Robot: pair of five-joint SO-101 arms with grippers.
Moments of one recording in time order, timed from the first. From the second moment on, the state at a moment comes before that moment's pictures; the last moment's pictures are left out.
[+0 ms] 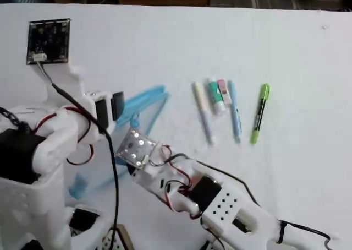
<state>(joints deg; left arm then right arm) 8.0 -35.5 -11.8 102.5 20.3 -54.9 -52.1 66.5 31.3 15.6</state>
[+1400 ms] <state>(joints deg) 7.7 -47.3 -12.7 102.5 20.9 -52.7 -52.0 66.5 30.9 15.6</state>
